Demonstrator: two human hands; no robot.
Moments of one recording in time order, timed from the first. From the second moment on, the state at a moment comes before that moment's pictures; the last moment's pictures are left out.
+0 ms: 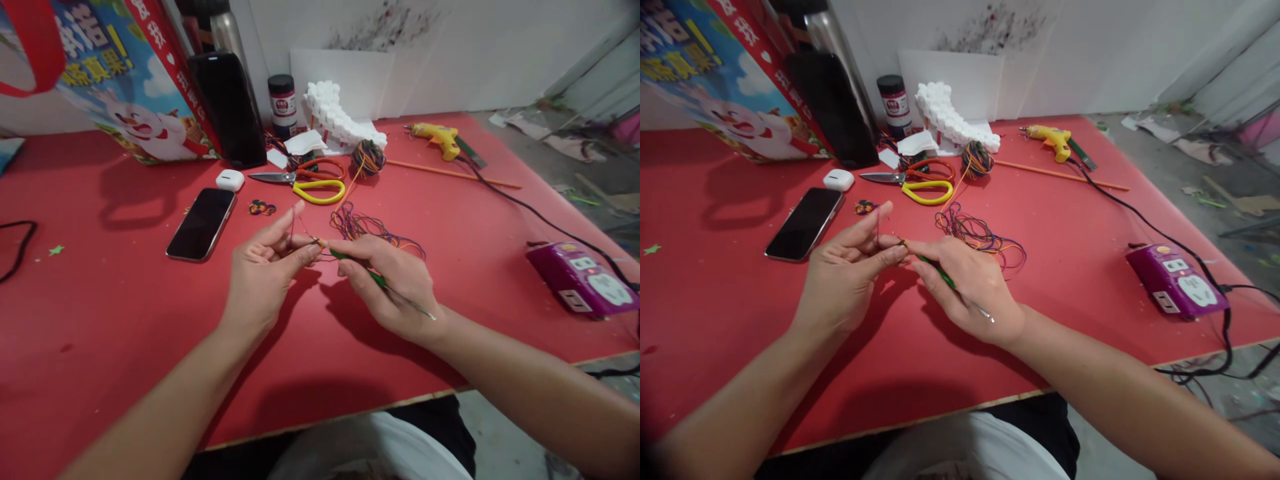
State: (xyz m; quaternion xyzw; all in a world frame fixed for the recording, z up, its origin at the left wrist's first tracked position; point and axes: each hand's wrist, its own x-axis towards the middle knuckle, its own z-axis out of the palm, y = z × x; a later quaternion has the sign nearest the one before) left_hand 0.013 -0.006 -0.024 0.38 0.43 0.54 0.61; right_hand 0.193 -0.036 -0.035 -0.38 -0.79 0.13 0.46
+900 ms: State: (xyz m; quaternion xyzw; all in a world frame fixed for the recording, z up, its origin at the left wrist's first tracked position) left_hand 0.007 -0.006 -0.021 0.48 0.46 0.42 0.61; right_hand 0.244 0.001 -0.013 -0.39 -0.59 0.57 0.41
